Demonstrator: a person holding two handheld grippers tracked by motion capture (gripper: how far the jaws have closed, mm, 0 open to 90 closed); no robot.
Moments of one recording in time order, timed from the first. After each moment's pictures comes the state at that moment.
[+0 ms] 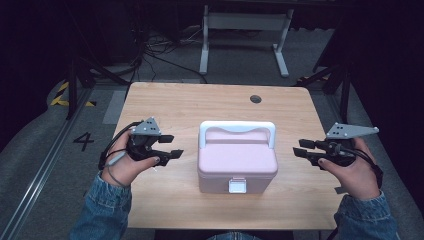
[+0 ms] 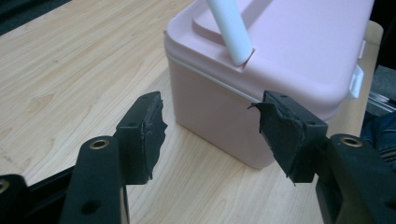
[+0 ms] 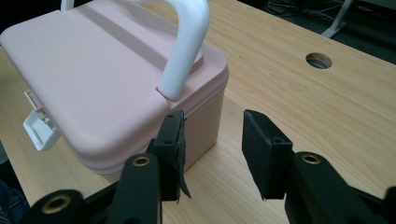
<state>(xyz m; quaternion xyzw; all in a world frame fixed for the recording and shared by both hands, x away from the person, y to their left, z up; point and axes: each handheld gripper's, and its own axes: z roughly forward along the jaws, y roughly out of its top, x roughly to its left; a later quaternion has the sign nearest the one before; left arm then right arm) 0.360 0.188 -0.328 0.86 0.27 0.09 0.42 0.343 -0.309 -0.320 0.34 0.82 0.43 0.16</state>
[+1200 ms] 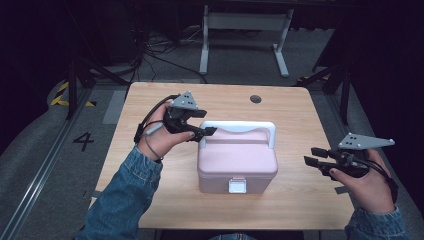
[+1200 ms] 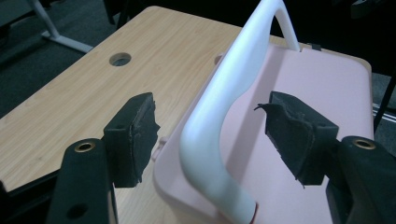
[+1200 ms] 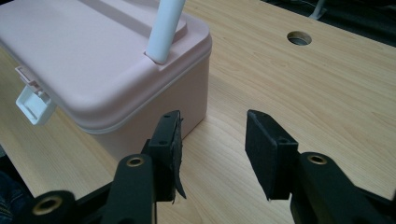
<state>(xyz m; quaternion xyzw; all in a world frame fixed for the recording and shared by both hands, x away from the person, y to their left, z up) 0.415 0.106 -0.295 0.87 0.20 0.09 0.45 0.318 -0.331 -0.325 0.37 0.81 0.41 0.17</state>
